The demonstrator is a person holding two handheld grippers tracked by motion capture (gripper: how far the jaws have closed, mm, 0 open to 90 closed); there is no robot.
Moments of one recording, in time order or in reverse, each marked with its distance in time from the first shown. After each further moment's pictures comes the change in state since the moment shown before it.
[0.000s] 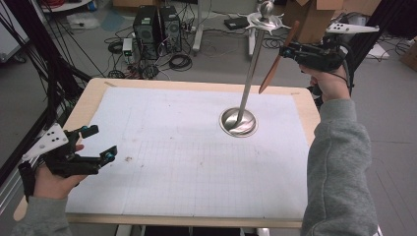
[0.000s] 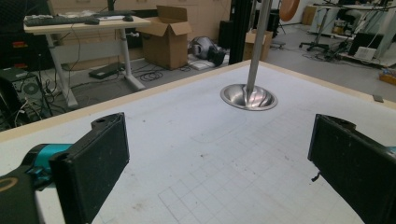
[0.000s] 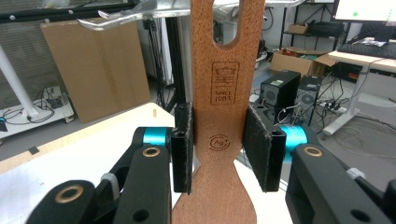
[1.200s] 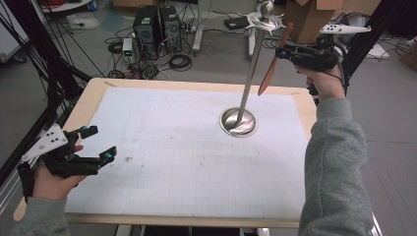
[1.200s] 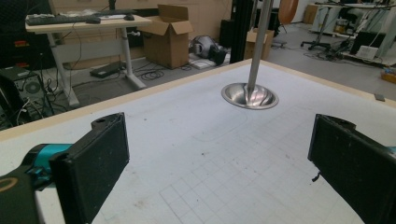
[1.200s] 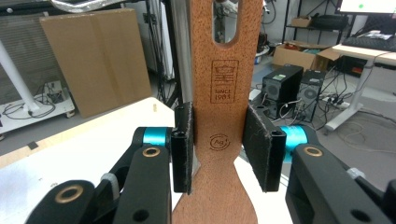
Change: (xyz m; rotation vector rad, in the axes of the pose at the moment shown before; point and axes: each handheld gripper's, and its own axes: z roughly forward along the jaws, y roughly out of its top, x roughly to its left) left arm 0.000 0.000 -0.001 0.004 0.003 0.001; right arm -0.003 -0.004 0.011 0.017 0.010 -0.003
